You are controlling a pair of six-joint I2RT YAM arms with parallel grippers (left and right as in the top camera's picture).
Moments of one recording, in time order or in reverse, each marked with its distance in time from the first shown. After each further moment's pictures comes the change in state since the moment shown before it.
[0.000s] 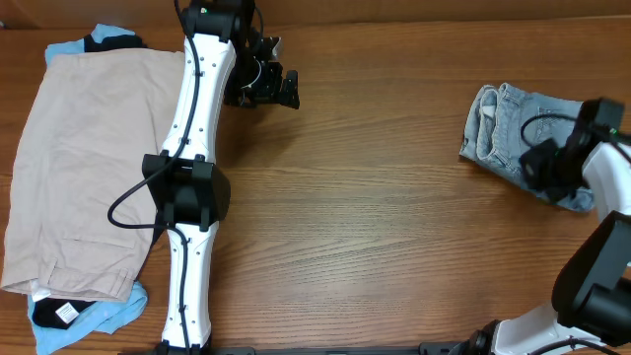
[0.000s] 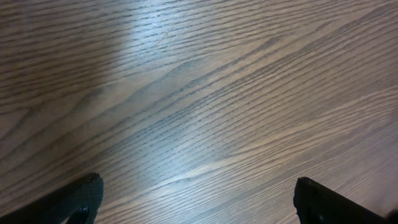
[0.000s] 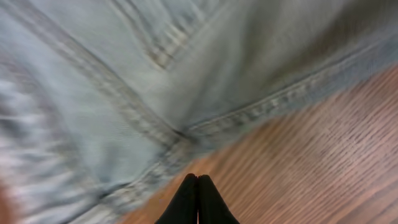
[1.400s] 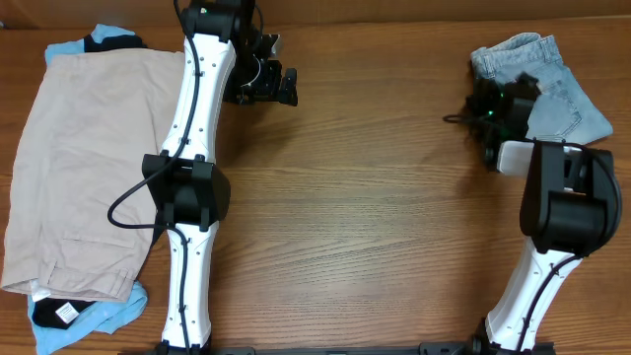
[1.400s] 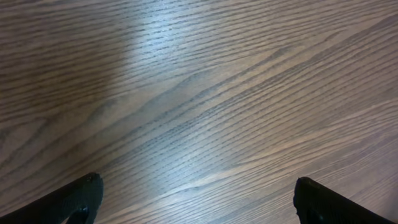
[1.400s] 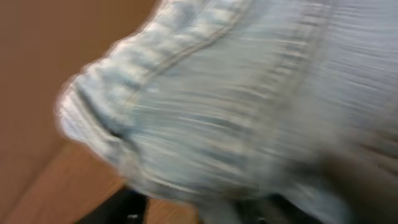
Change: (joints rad) left arm 0.000 0.000 0.000 0.031 -0.033 0.000; right arm 0.256 0.443 0.000 1.330 0.090 0.055
